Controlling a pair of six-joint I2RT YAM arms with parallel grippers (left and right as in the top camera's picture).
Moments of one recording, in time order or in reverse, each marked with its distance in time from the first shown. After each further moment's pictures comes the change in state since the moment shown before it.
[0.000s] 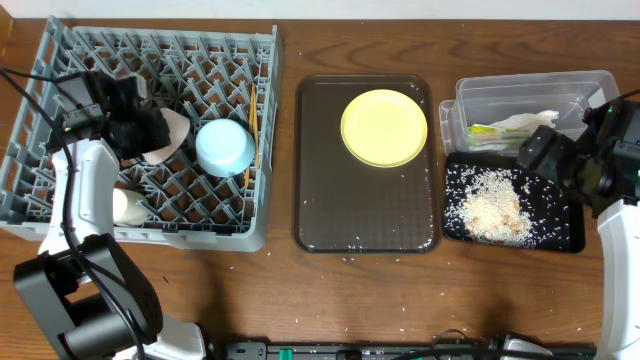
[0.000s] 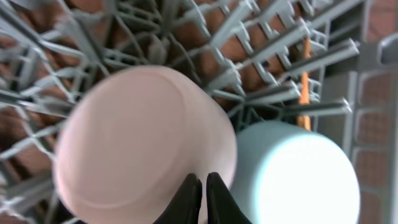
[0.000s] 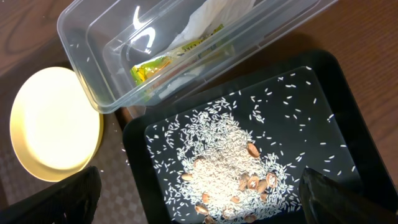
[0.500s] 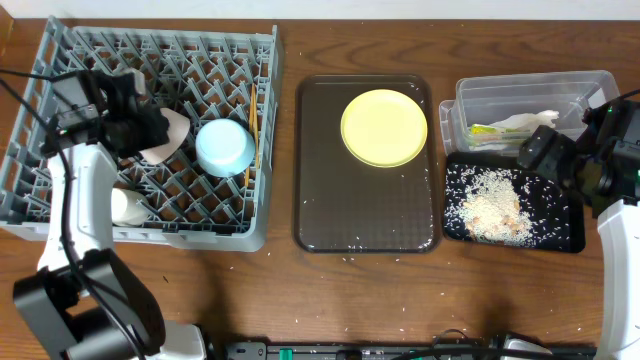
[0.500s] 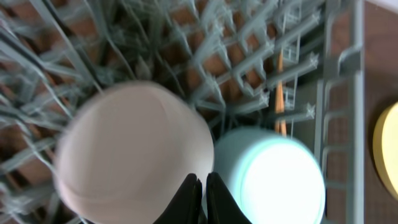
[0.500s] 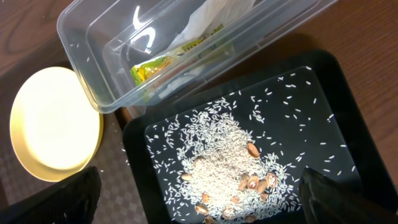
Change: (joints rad) left arm 0.011 -0.060 0.000 0.028 0.029 0.001; right arm 0.000 0.000 0.000 0.000 0.000 0.000
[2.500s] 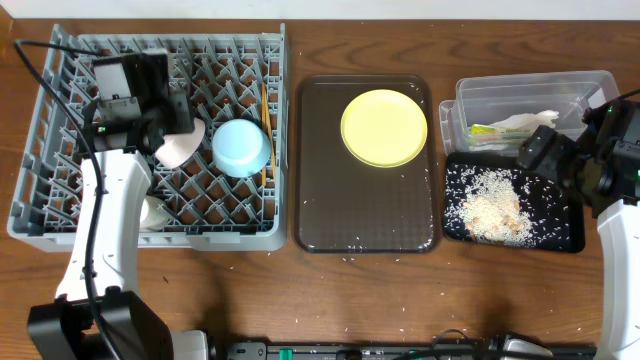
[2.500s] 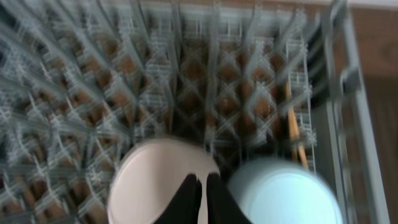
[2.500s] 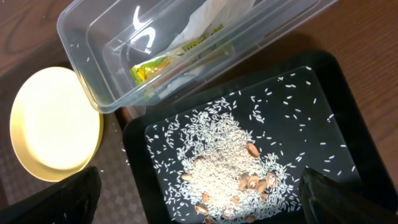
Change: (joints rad) left arm -0.216 -0.098 0.000 0.087 -0.304 0.003; right arm 0.000 0.000 0.000 0.000 0.000 0.000
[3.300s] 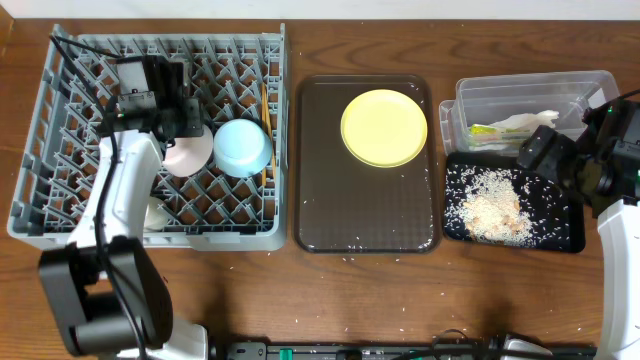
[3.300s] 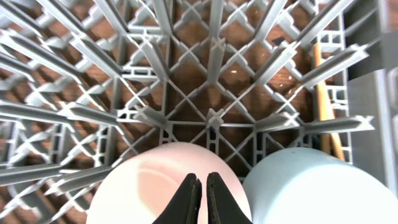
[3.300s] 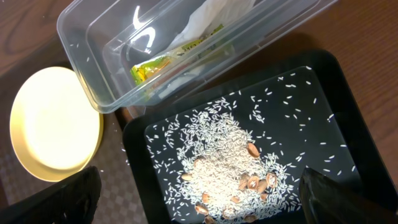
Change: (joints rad) left arm -0.015 0.150 0.000 -0.011 -0.019 0.026; right arm 0.000 0.000 0.000 0.000 0.000 0.000
